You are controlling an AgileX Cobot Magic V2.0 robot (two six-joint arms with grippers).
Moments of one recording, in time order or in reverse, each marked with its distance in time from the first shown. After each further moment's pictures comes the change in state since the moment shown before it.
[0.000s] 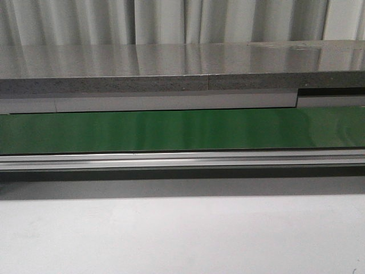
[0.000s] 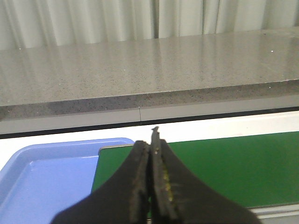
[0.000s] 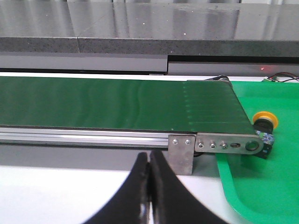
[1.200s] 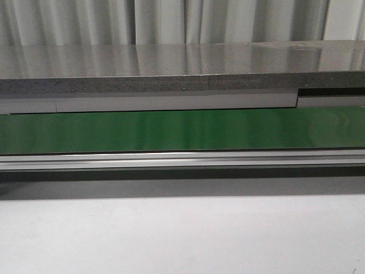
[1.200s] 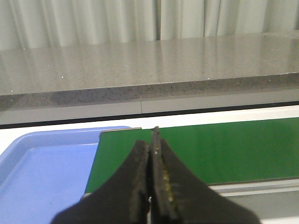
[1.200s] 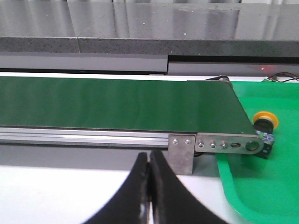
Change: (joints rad) left arm 0.000 -0.218 0.202 0.164 -0.042 -0.180; right arm 0.000 0.000 0.000 0.000 0.002 0.000
